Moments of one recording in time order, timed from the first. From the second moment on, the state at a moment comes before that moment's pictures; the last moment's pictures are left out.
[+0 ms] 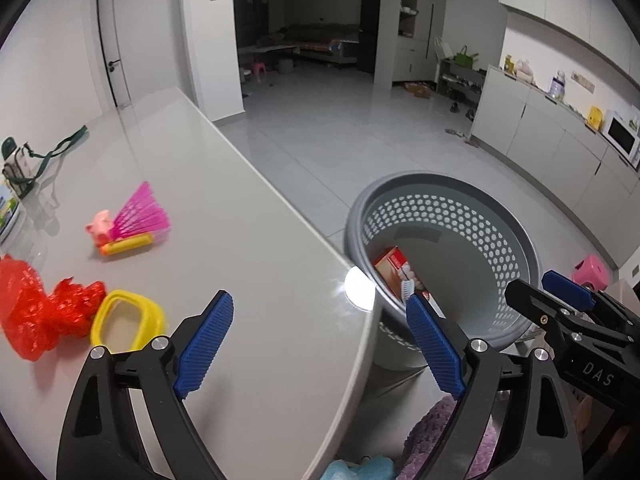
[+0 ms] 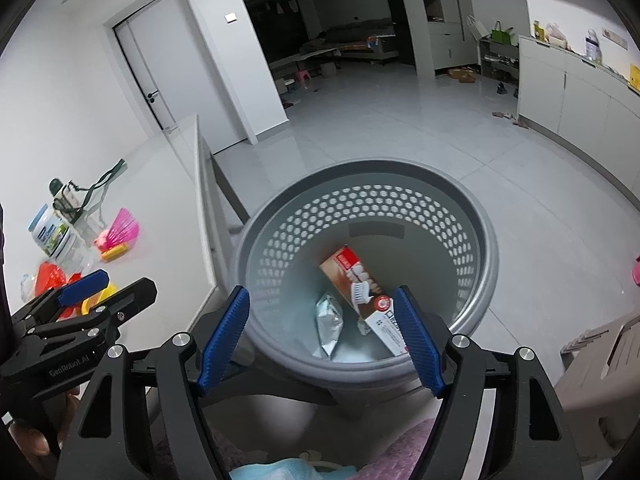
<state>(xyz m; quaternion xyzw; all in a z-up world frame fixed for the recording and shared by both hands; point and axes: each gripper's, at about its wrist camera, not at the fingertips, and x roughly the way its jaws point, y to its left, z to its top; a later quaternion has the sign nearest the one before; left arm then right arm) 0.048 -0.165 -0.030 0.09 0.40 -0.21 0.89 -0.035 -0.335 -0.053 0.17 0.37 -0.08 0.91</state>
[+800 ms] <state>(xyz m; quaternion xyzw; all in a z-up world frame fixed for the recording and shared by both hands) 0.003 -0.042 -0.006 0.03 0.36 -0.13 0.92 -0.018 -0.212 -0.038 0.10 0.38 0.03 0.92</state>
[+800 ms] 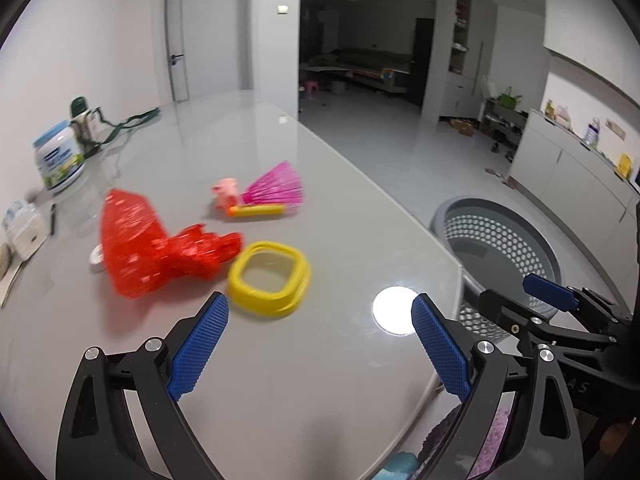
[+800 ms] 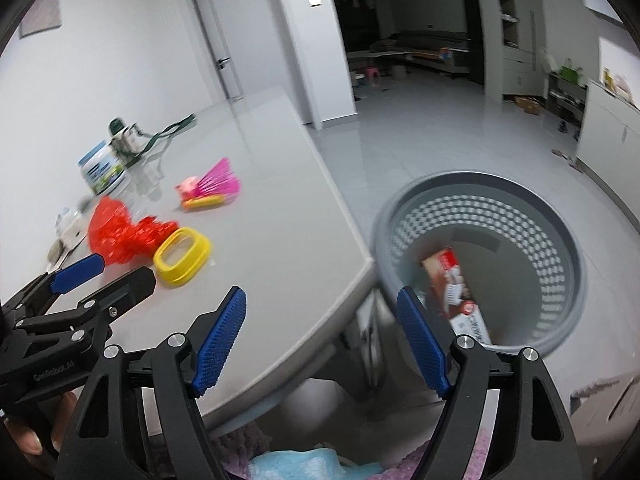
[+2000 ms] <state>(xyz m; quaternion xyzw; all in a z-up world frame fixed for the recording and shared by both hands) 0.022 0.101 -0.041 -0.05 0.40 0.03 0.92 0.103 -0.066 -0.068 -0.07 0.44 0.20 0.88</state>
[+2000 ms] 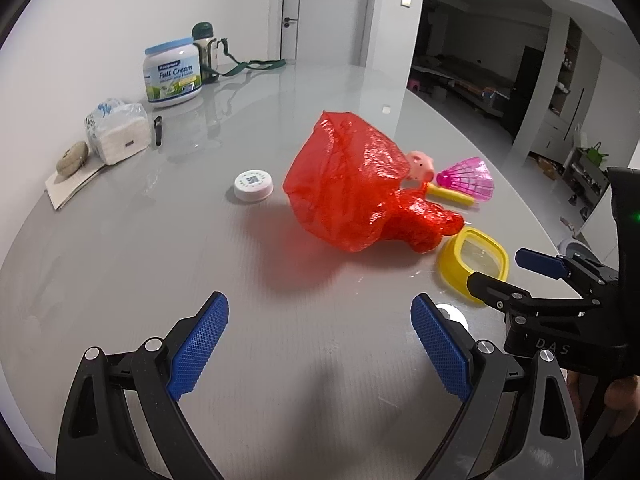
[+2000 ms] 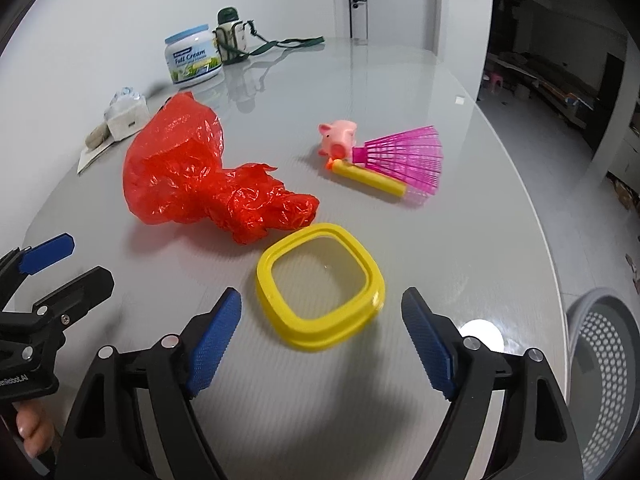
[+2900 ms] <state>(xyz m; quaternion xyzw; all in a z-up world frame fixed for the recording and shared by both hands) 0.030 0.099 -0.047 -0.06 0.41 0.03 0.91 0.114 -0.059 -0.077 -0.08 0.44 0.21 0.87</state>
